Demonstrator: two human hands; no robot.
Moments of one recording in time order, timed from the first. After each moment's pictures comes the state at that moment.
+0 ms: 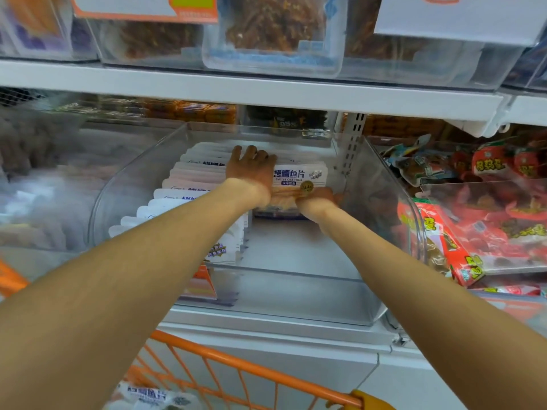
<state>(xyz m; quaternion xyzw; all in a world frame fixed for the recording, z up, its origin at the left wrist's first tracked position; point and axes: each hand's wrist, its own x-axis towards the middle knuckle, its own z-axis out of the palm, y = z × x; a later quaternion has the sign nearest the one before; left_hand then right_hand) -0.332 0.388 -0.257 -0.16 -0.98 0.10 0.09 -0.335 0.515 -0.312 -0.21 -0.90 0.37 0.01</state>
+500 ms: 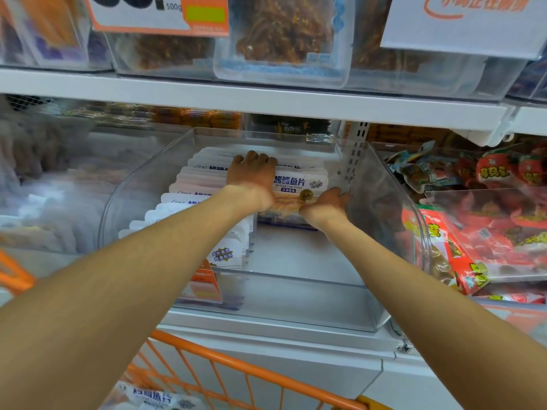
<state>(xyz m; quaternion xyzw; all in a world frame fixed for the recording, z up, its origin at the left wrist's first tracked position) -0.328 0.381 -0.254 -0.16 -0.98 0.03 0.12 -0.314 0.515 -0.297 -0.22 -0.91 0.36 0.02</state>
